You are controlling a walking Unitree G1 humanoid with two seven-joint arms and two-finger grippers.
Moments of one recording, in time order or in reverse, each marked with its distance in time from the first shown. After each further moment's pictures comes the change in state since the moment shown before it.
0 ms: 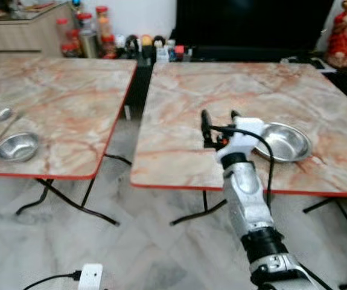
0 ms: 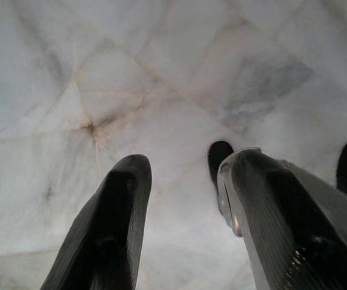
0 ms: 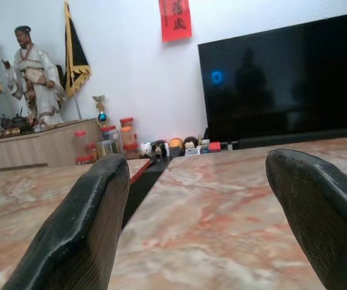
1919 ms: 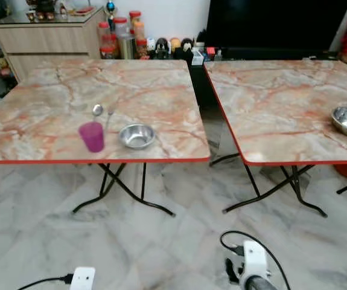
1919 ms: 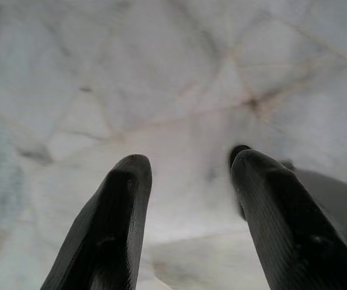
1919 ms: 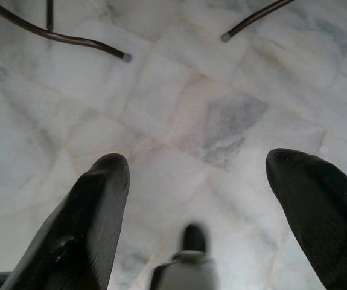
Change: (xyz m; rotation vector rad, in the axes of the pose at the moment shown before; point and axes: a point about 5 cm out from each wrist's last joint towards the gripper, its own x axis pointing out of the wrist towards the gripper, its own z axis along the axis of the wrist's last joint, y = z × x) left arm -0.001 0.016 -0.001 0.018 0.006 0.027; right arm -0.216 -0.076 -0.178 -0.043 1.115 -0.285
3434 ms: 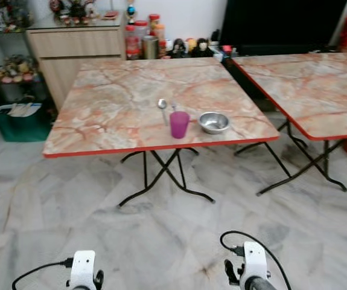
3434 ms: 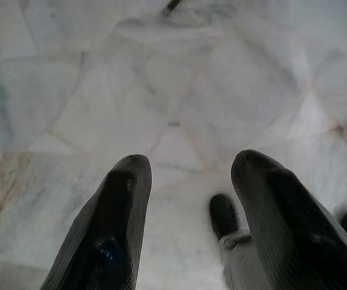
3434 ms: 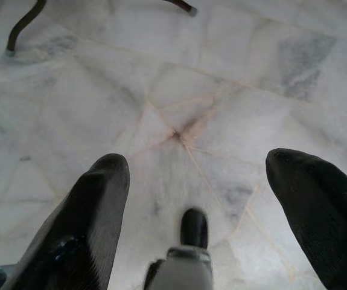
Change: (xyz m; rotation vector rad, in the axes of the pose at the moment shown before) left arm 0.004 -0.005 0.036 -0.077 -0.170 0.001; right arm -0.002 -0.003 -0.011 0.030 0.044 0.006
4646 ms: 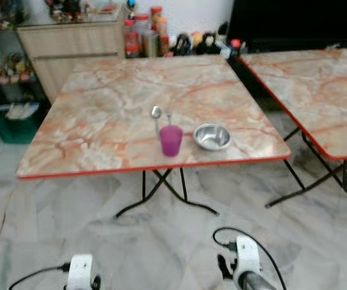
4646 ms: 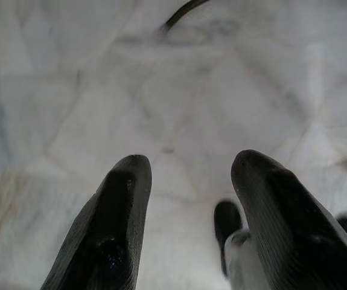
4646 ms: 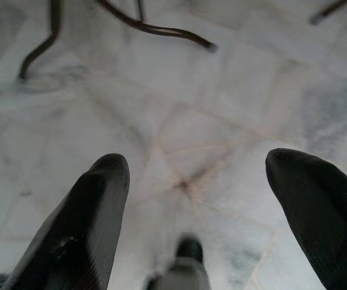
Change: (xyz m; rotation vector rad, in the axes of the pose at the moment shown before) left arm -0.002 -0.002 -0.008 -0.003 0.027 -0.001; right arm 0.001 0.004 0.008 -0.061 -0.037 0.025
